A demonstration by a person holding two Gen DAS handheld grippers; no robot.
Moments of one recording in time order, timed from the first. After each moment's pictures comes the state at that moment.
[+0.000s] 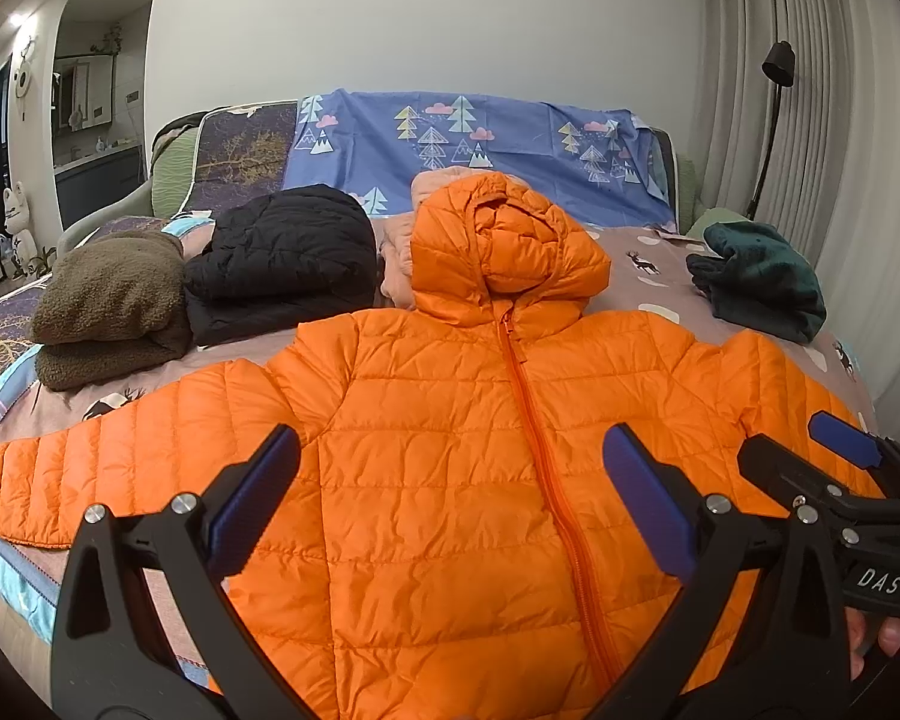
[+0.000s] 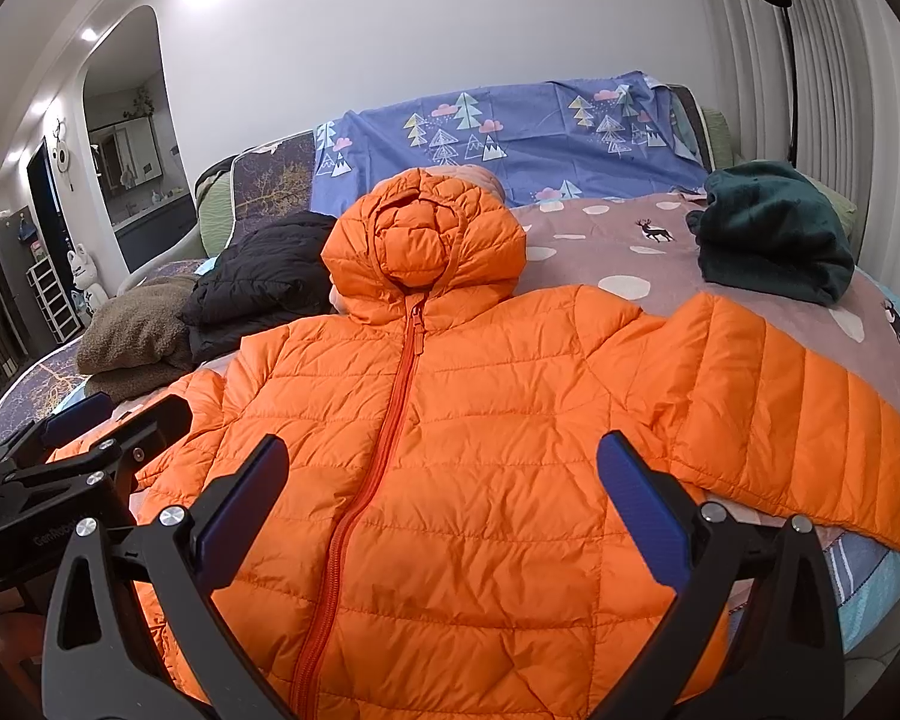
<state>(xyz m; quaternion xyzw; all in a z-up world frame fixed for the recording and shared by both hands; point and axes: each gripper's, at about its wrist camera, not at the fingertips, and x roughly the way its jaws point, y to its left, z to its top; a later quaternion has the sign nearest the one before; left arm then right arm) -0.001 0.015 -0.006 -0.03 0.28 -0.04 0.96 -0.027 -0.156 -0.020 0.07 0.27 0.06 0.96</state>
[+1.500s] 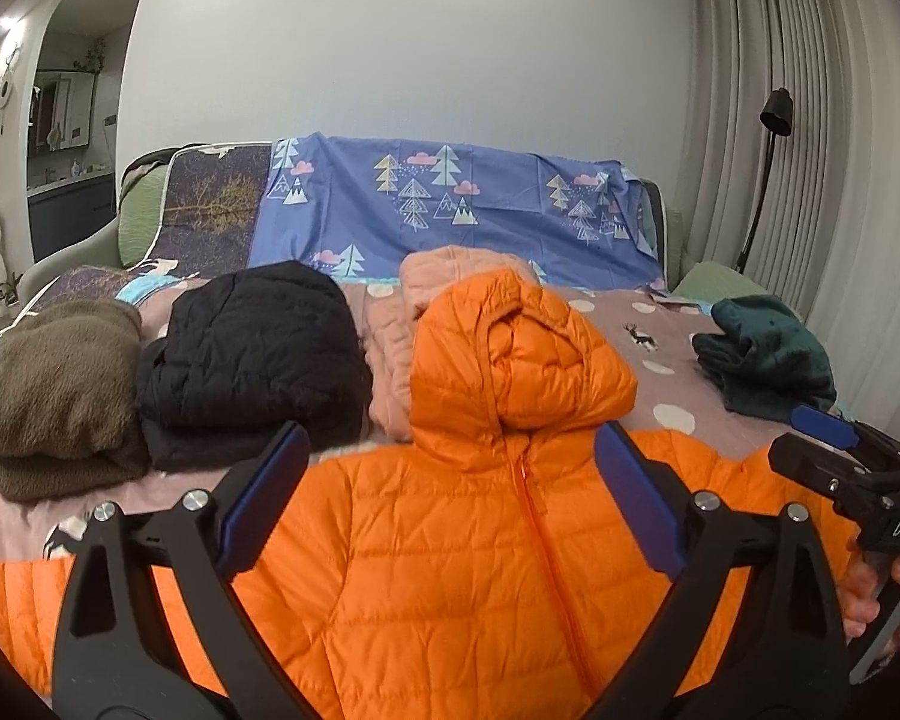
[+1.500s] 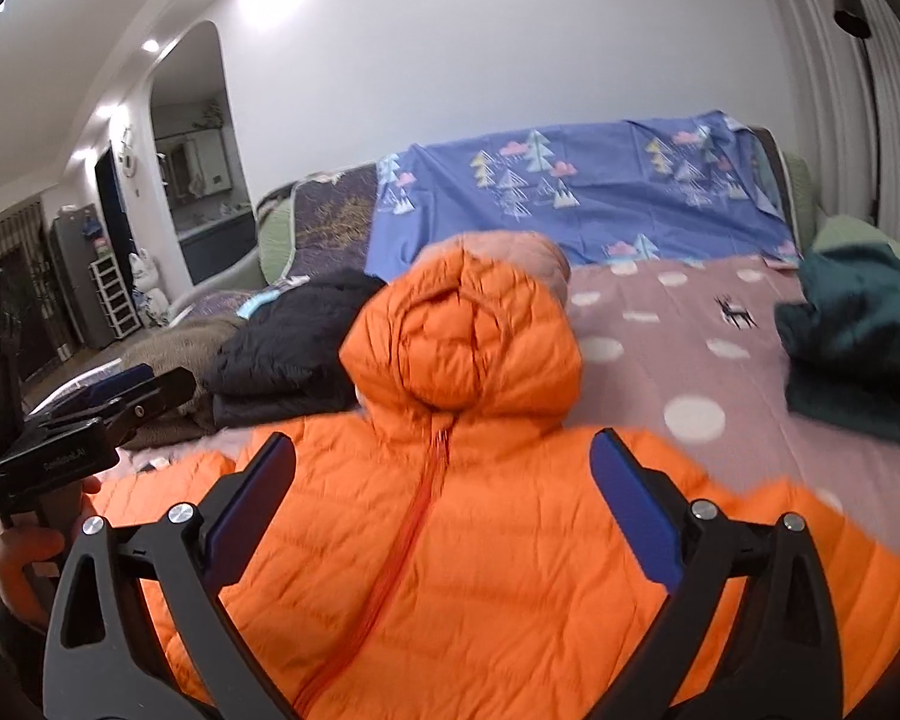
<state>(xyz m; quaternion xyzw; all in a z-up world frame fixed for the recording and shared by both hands) 0.121 0.046 0.039 -0.04 0.22 -0.08 0.97 0.095 -0.184 0.028 0.07 0.23 0.17 0.96</state>
